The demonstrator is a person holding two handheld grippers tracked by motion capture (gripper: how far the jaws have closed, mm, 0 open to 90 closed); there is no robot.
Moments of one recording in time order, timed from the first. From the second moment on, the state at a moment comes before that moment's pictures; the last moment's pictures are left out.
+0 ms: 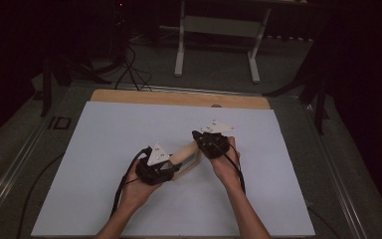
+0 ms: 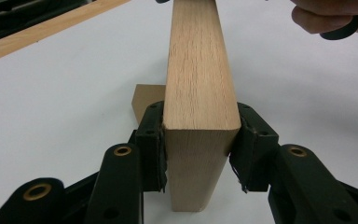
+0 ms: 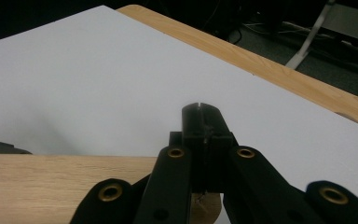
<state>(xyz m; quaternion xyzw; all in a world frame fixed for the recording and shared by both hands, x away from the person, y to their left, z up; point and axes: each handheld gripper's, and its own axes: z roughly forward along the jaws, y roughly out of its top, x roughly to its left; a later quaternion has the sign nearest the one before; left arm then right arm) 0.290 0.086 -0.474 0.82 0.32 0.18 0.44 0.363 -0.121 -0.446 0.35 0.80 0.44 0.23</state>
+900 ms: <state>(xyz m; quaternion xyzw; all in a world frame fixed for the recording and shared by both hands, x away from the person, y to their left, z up) 0.297 0.097 -0.478 0.80 0.36 0.18 0.44 0.347 -0.132 -0.444 0.34 0.80 0.43 0.24</state>
